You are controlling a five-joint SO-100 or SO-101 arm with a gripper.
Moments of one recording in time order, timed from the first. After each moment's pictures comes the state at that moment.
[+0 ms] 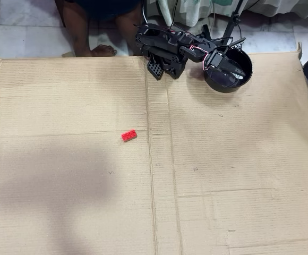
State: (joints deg) arm -55.1 195.2 184.8 21.3 25.0
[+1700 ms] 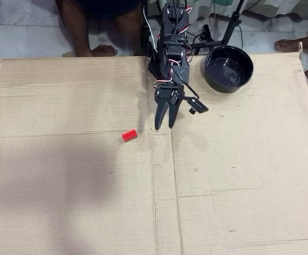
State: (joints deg) arm 8.0 125.0 117.0 52.7 23.6
